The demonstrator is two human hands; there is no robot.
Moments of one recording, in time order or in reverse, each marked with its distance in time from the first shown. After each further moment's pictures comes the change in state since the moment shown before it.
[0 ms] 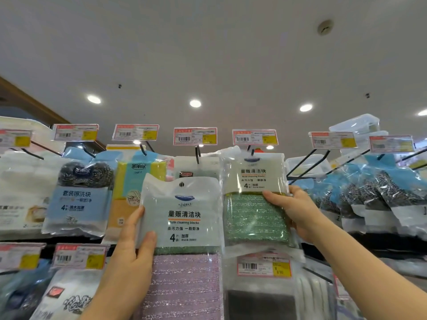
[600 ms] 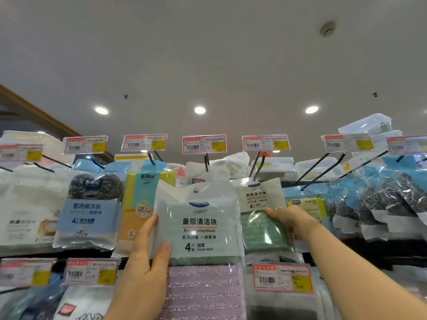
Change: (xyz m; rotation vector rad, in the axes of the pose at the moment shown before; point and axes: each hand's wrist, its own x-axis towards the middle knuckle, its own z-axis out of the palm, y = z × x) left_hand 0.004 0.007 -0.002 -0.066 -0.024 0.003; right_hand 0.065 0.034 0.018 -0.392 0.087 0.268
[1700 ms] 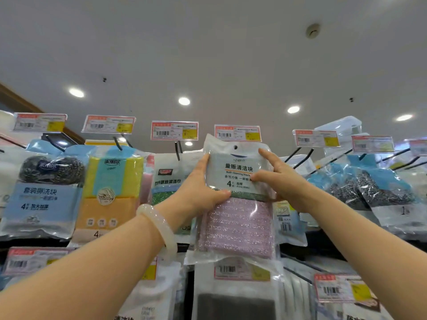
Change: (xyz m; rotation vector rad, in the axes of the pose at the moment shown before) left_hand 0.084 0.067 0.107 -0.066 -0.420 0.105; right_hand -0.068 -0.049 -0.061 0.053 -0.176 -0.438
